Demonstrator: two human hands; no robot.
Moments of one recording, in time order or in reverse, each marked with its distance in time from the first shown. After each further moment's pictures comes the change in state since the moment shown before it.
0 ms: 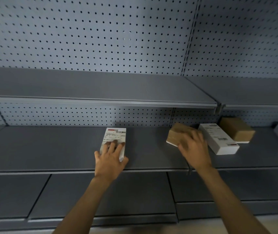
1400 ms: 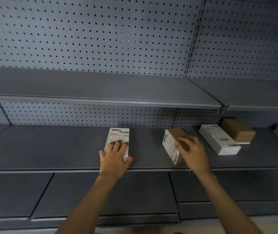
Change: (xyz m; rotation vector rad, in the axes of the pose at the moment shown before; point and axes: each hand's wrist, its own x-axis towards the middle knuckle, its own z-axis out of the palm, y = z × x) left_hand 0.002 -0.001 0.000 0.007 -0.005 -0.004; right_hand -0.019 -0.031 -0.005 0.306 -0.065 0.229
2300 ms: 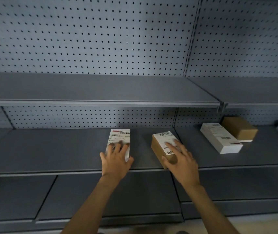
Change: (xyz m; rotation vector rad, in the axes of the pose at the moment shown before) left_hand -0.003 0.005 -0.012 0.036 -0.037 -0.038; right_hand -0.045 -0.025 0.036 -0.183 -0.014 -0.094
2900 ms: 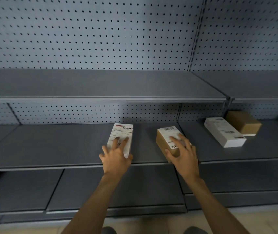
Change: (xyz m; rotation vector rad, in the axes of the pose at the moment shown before) left_hand -0.013 -0.017 -0.012 -0.193 -0.002 -0.147; right_hand 0.001 -0.011 0.008 0.149 0.041 0.076
